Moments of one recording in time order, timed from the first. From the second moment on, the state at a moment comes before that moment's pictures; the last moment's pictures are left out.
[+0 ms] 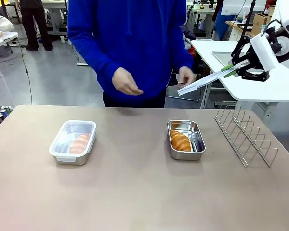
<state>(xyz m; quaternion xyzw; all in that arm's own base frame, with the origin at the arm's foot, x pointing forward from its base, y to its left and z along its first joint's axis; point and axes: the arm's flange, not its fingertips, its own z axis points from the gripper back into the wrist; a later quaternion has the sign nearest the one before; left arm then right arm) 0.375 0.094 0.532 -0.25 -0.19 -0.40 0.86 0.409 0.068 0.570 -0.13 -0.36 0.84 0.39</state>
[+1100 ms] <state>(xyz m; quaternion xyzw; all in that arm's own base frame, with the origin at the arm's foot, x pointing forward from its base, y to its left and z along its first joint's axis) 0.375 0.094 0.532 -0.25 -0.19 -0.40 0.86 0.406 0.069 0.569 -0.12 -0.36 0.84 0.39</state>
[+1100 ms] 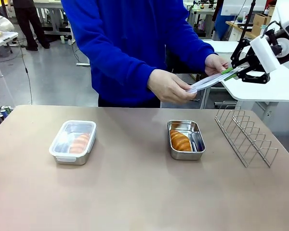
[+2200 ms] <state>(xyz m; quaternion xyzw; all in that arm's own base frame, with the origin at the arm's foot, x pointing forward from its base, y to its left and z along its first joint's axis) 0.375 0.094 0.532 -0.25 -0.19 -0.40 0.86 0.394 0.056 0.620 -0.09 -0.36 0.77 0.52</state>
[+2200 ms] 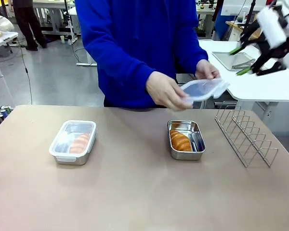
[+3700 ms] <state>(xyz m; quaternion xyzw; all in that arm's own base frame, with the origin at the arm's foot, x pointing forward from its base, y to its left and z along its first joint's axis) 0.375 0.094 0.532 -0.25 -0.19 -0.40 0.86 0.340 -0.190 0.573 0.18 -0.42 0.45 0.77</state>
